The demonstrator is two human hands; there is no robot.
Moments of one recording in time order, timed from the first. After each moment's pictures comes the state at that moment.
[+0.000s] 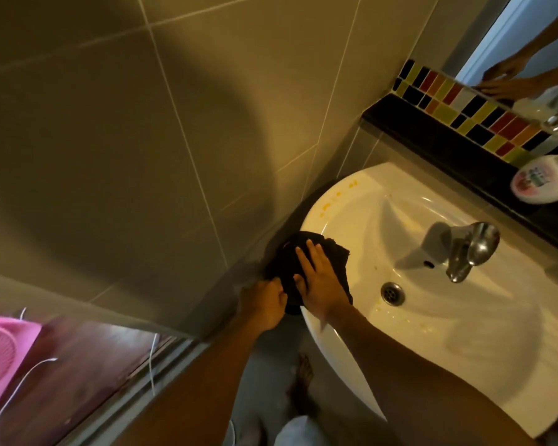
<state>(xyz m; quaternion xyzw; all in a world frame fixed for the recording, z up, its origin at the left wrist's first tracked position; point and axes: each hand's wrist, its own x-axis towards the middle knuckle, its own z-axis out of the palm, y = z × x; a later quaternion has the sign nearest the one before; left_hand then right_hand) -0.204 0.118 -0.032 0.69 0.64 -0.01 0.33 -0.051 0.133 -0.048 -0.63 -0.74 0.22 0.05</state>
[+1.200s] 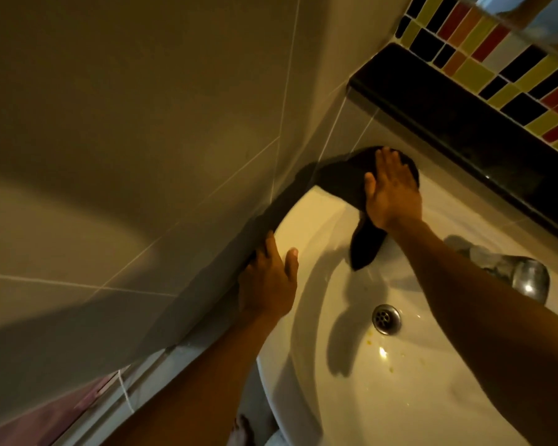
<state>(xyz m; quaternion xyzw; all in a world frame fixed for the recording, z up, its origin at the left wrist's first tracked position) -0.100 0.244 -0.081 0.64 0.72 0.14 0.22 0.144 0.373 -0.074 -0.76 -0.65 0.05 0.02</state>
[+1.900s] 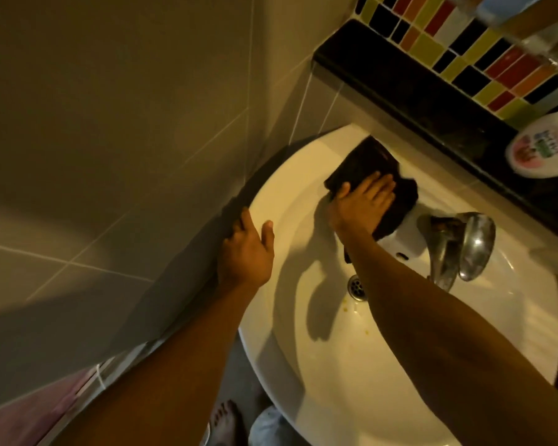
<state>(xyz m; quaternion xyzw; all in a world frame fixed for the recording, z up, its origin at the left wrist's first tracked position) -0.094 0.247 -0.077 0.63 0.73 0.10 0.23 0.107 0.306 -0.091 -0.90 -0.42 0.07 0.03</state>
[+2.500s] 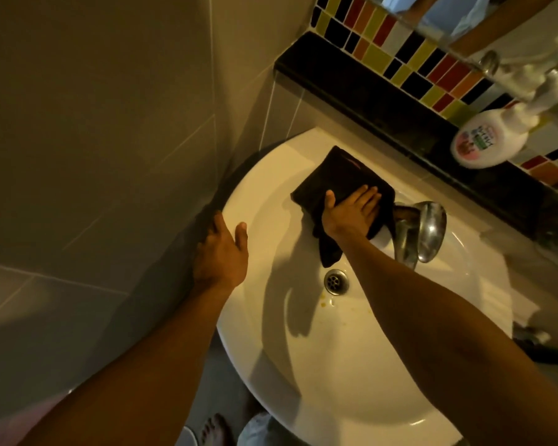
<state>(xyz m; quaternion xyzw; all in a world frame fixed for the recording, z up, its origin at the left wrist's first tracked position) -0.097 0.244 -0.084 0.63 0.73 0.15 0.23 0.140 0.277 -0.082 -0.91 -0.38 0.13 0.05</state>
